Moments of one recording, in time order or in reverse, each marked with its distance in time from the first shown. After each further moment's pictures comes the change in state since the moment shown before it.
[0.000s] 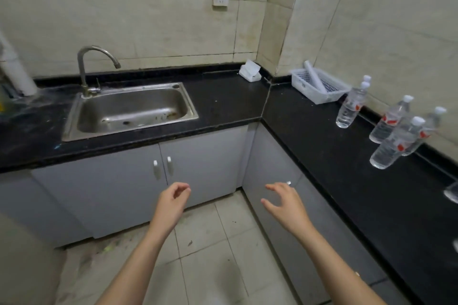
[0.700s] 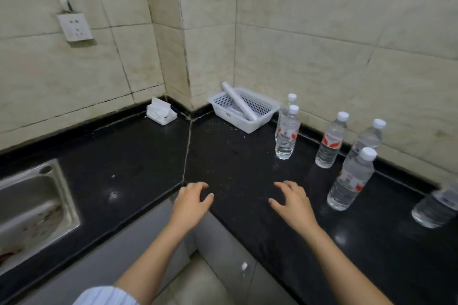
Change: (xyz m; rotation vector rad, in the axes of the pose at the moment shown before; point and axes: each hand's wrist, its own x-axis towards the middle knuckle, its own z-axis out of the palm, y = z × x) left_hand 0.291 0.138 0.308 0.640 -0.395 0.410; right_hand 0.262 0.189 -0.142 -0.121 0.281 0.346
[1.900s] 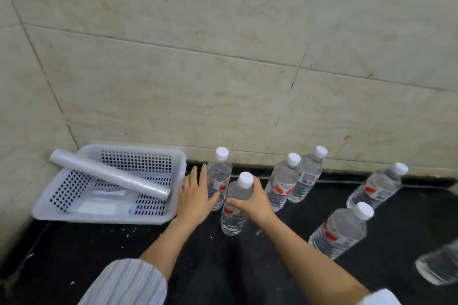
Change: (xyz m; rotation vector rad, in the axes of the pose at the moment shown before) left_hand 0.411 0.159 0.144 0.128 -0.435 0.763; right_hand 0.303 0.022 -0.013 0.547 0.465 0.677
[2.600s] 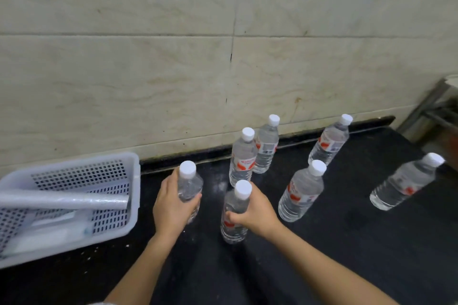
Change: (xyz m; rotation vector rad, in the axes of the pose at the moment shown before) left_hand -0.023 0.034 0.015 -0.432 0.063 -0.048; right_hand -0.051 0.044 -0.044 -0.112 0.137 0.042
